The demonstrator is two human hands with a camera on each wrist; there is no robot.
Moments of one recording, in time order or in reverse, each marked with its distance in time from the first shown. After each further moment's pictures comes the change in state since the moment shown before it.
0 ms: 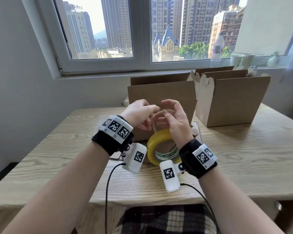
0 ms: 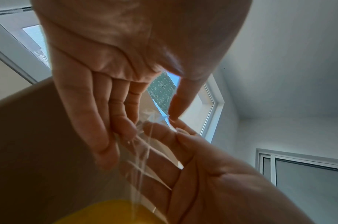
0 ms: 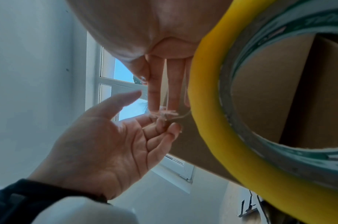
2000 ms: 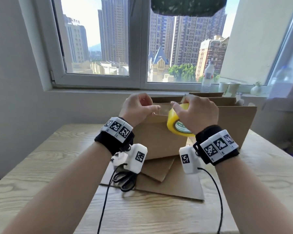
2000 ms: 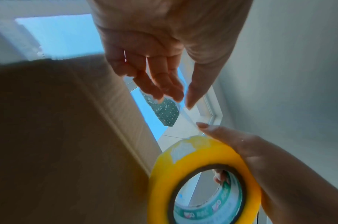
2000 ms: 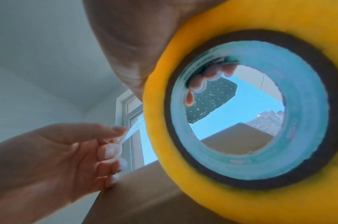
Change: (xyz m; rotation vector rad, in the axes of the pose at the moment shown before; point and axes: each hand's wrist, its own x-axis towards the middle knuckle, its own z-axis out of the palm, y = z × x) left_hand 0.050 0.028 -0.030 -0.087 0.314 0.493; right_hand 0.084 -0.082 -0.040 -1.389 0.280 -0.171
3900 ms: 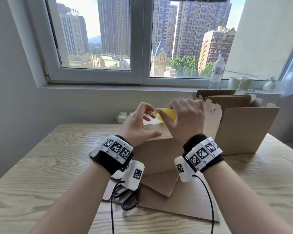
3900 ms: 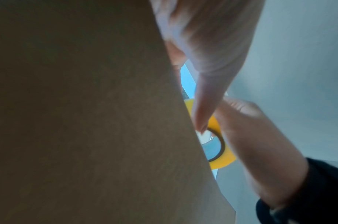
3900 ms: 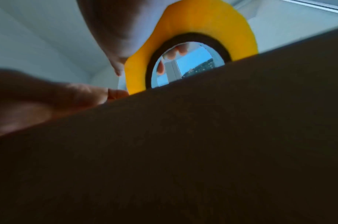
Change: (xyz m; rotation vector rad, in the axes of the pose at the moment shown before) left_hand 0.012 -0.083 0.012 0.197 -0.118 0.103; right_hand 0.021 -0.004 0.103 -0.073 0.302 -0.342
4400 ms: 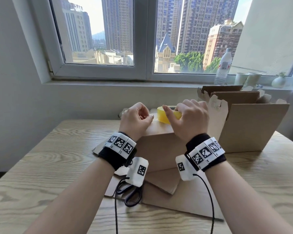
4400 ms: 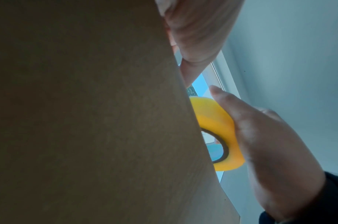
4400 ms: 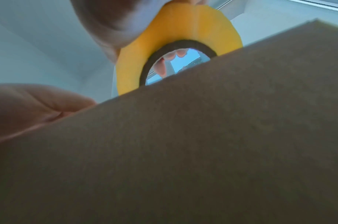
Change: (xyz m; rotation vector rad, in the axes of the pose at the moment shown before) left_hand 0.007 -0.014 0.006 -0.029 0.258 -0.178; right_hand -0.012 0.000 0.014 0.098 0.010 0.132
